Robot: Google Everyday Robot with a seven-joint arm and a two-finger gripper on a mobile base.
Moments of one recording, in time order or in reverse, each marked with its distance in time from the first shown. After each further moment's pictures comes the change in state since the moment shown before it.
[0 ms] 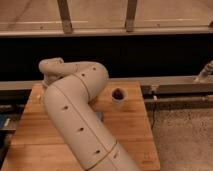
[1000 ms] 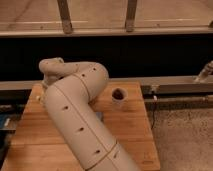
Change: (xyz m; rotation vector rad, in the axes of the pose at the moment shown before) arm 0.001 0.000 -0.001 -0.002 0.004 -0.002
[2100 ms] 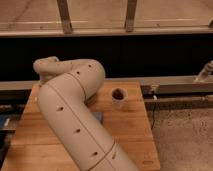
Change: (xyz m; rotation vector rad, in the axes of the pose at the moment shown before) arm 0.001 0.013 -0.009 0.044 0.034 -0.006
